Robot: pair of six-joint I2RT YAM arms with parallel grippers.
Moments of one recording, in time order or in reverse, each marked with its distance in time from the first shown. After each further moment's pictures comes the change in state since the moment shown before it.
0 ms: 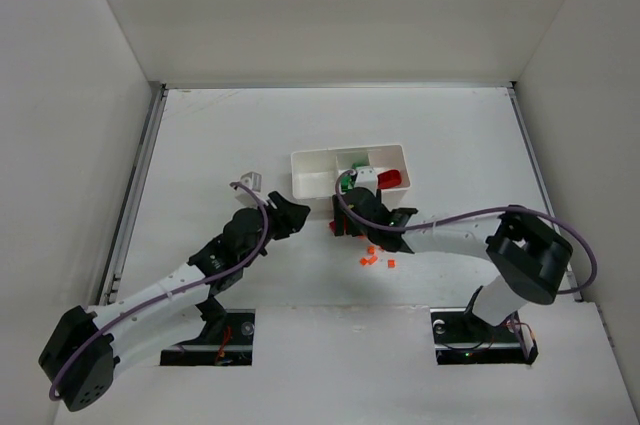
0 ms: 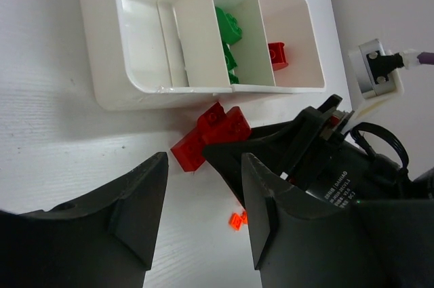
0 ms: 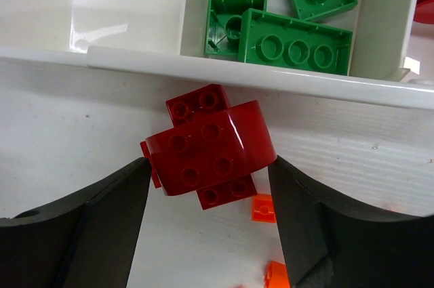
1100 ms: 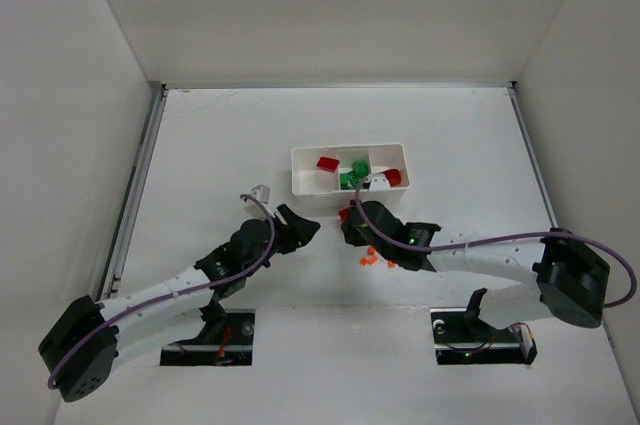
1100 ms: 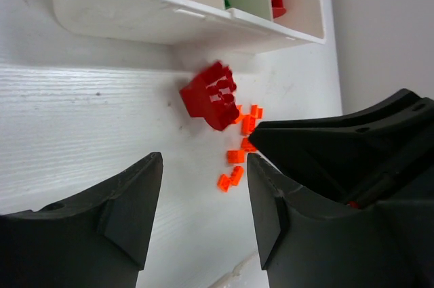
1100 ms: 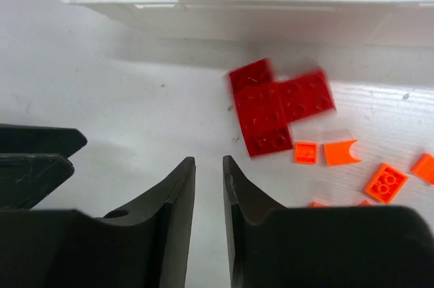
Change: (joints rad) left arm -0.072 0.030 -0.082 0.053 0.058 -0.125; right arm 0.110 -0.224 -0.081 -0.031 0.043 0.143
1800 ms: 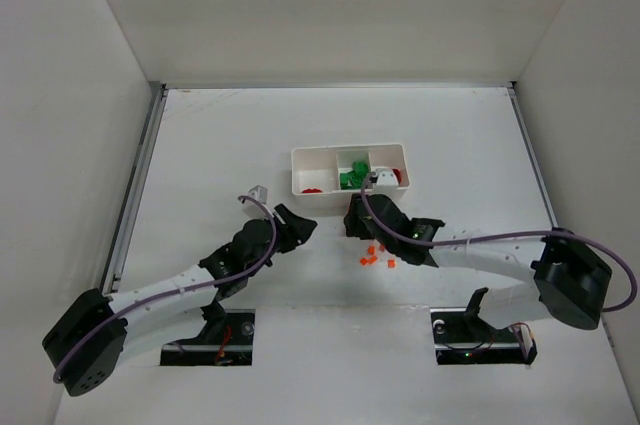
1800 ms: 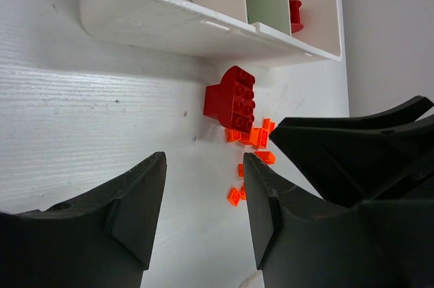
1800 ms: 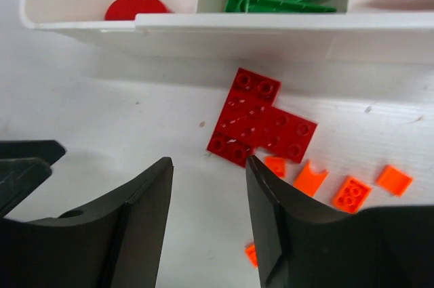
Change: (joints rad) left arm 0.006 0.057 -0.022 0.070 -0.048 -0.030; right arm -0.061 -0.018 -0.035 0.030 -0.012 -0.014
